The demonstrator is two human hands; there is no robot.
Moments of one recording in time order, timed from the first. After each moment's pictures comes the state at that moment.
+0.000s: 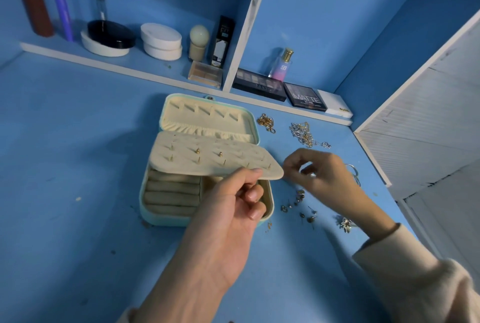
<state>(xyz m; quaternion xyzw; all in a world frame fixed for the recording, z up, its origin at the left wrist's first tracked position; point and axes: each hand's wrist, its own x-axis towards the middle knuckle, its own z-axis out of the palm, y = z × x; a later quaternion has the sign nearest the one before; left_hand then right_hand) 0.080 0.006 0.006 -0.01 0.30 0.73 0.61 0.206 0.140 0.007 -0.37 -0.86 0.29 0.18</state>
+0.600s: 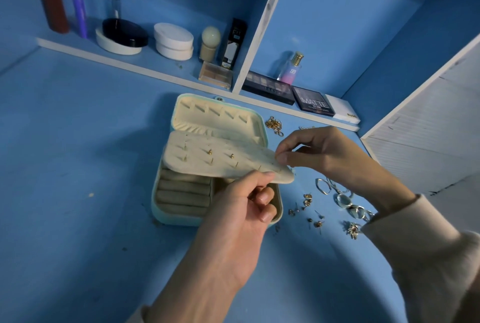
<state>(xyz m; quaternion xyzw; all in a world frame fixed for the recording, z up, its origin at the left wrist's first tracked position) 0.079 0.006 0.005 -0.01 0.29 0.73 0.62 0.174 0.137 0.054 -0.31 -0.86 0.40 0.10</state>
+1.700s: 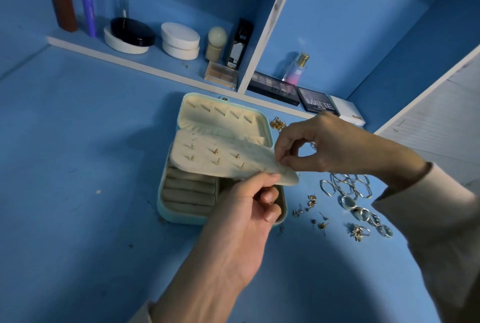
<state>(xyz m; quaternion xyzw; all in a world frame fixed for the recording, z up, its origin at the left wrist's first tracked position) 0.077 0.004 0.004 0.00 0.27 0.74 0.61 0.152 0.146 0.078 -0.16 -0.97 0.20 -0.04</state>
